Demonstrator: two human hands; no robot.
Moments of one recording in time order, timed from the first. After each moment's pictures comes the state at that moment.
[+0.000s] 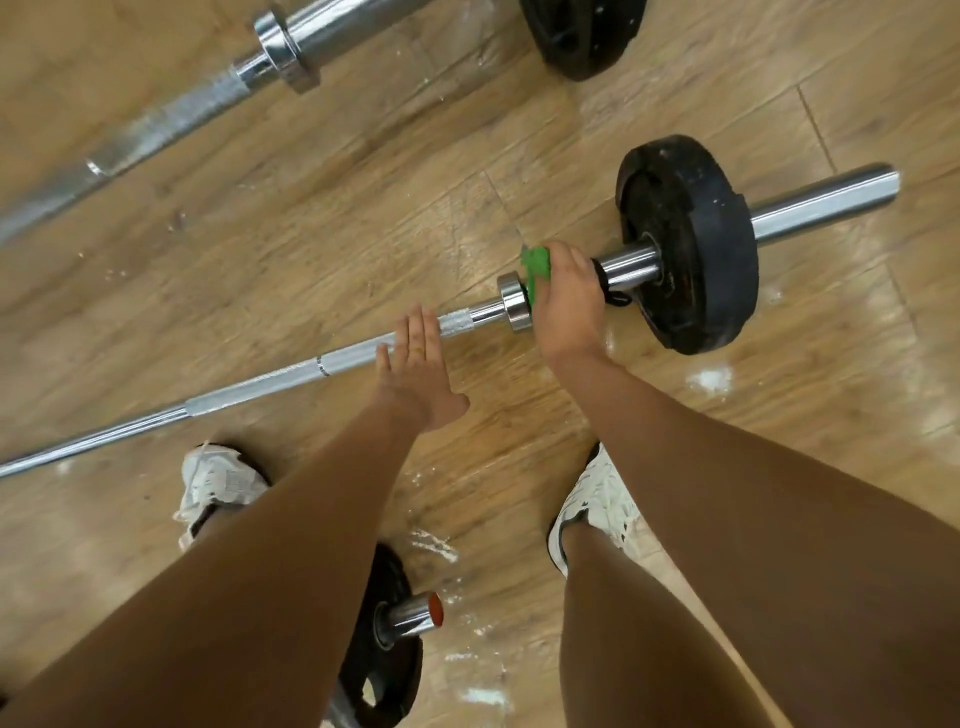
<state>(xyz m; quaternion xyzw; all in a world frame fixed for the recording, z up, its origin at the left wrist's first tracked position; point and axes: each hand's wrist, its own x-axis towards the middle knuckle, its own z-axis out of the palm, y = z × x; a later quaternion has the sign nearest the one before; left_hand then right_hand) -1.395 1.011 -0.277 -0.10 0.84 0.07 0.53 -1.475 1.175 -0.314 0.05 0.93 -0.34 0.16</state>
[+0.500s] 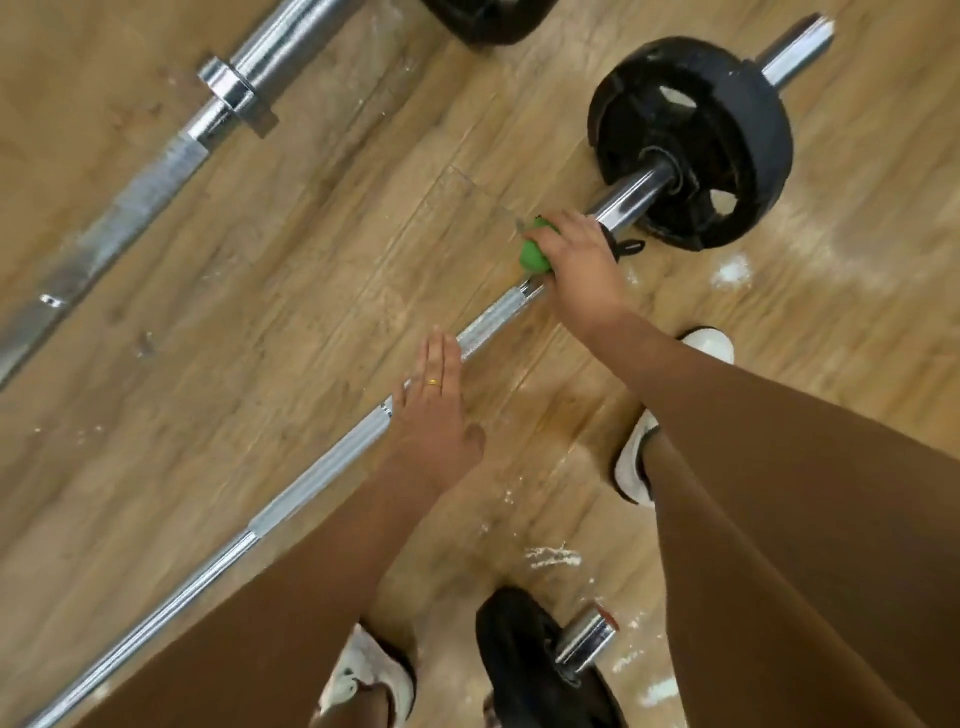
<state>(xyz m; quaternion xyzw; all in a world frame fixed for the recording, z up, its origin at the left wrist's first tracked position) -1.354 0.898 -0.288 0.14 0.88 0.18 0.41 -1.438 1.127 -0.331 0.00 0.98 -0.18 0.11</state>
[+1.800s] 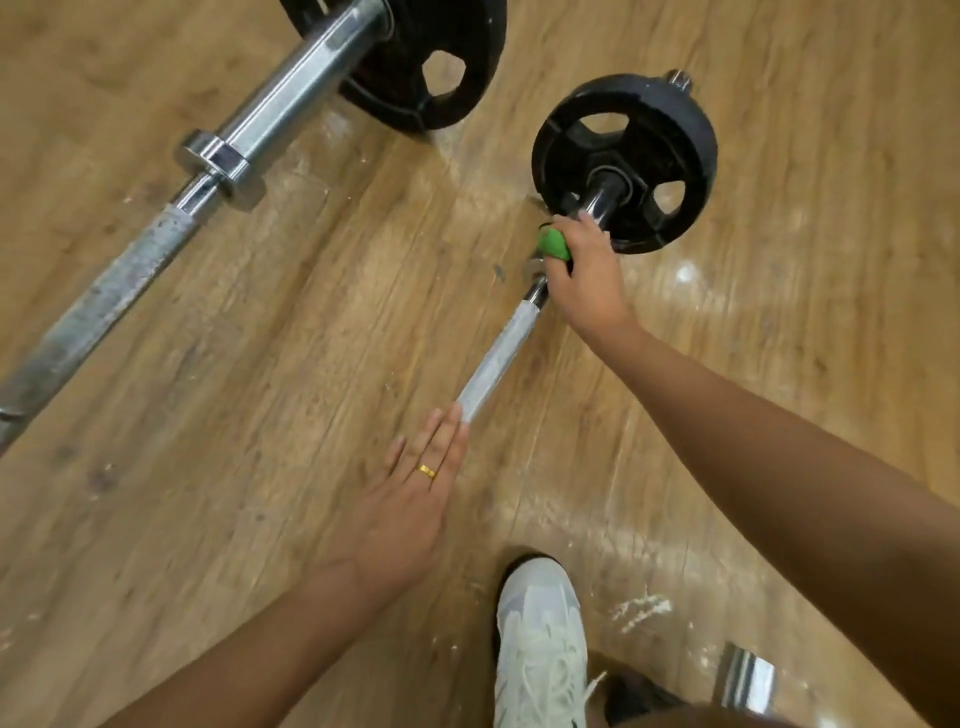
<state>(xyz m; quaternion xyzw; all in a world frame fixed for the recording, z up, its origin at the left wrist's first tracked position) -1.349 0.770 -0.373 0.48 0.85 0.15 0.15 -1.425 1.085 -0.332 0.23 0.93 -0.27 -0.08</state>
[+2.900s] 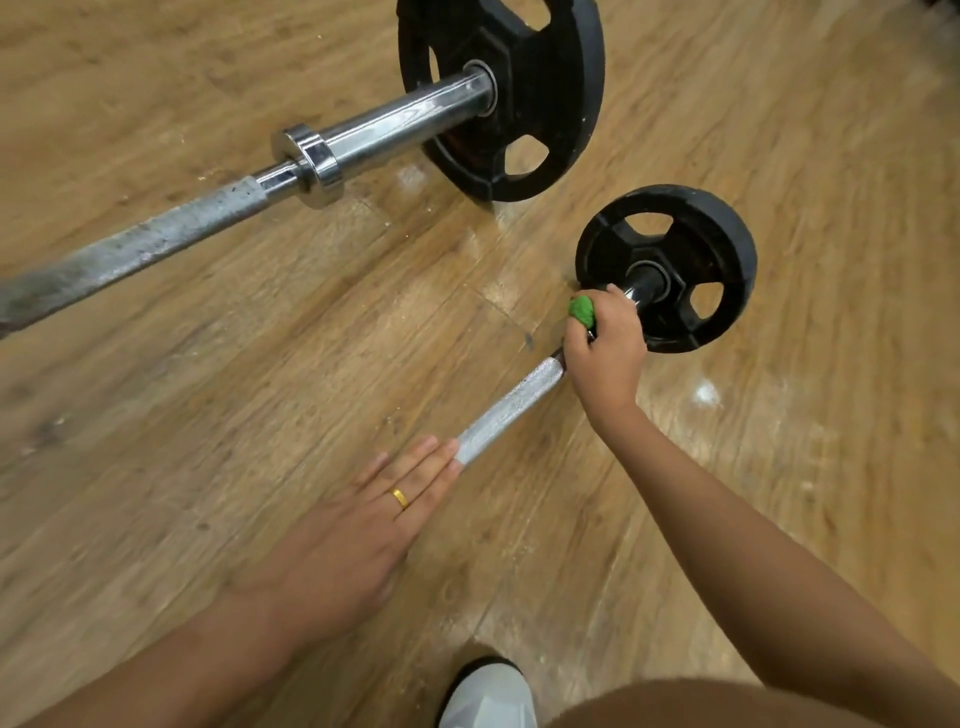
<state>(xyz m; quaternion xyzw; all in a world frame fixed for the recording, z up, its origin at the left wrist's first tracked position) -1.362 0.761 -0.383 0.48 0.86 0.18 0.08 -1.441 1.084 -0.367 0.16 0.94 -0.21 -0.20</state>
